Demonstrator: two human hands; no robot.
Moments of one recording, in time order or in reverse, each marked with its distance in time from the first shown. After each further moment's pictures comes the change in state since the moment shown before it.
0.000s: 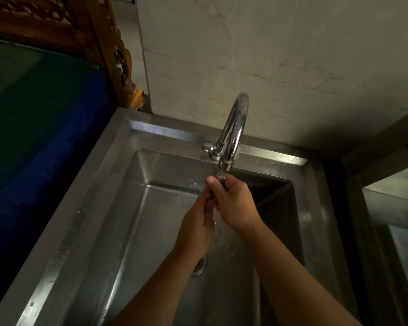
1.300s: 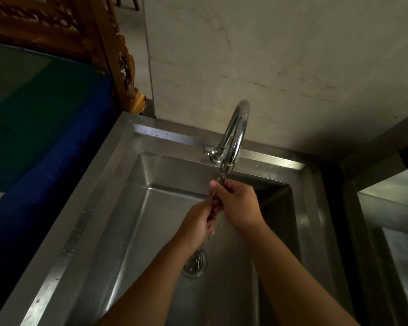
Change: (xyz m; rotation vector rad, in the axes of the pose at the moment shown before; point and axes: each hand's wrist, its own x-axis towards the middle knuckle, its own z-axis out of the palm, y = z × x) left_hand 0.015 0.000 -0.012 -0.419 -0.261 -0.195; right_hand -0.009 -0.013 -0.005 0.097 0.022 0.085
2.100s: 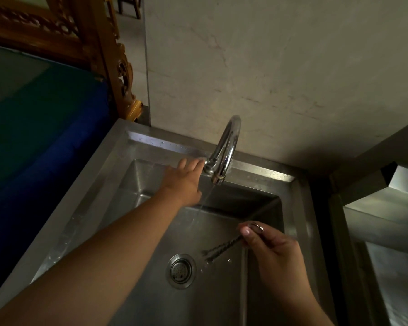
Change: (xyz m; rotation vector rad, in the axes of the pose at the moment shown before) left_hand 0.085 0.076 -0.036 1.577 0.072 0.175; right_hand -0.086 0.002 -0.069 -0.027 0.149 -0.114
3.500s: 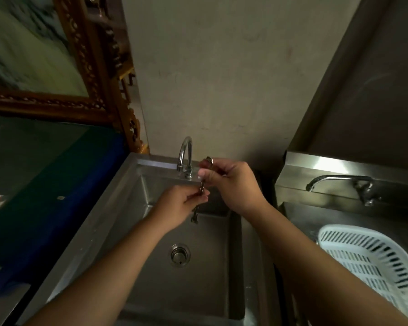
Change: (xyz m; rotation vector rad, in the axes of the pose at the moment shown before) left_hand -0.274 0.170 -0.135 -0.879 0.292 0.129; right_hand -0.120 -0.174 -0.120 0.042 -0.230 -0.423
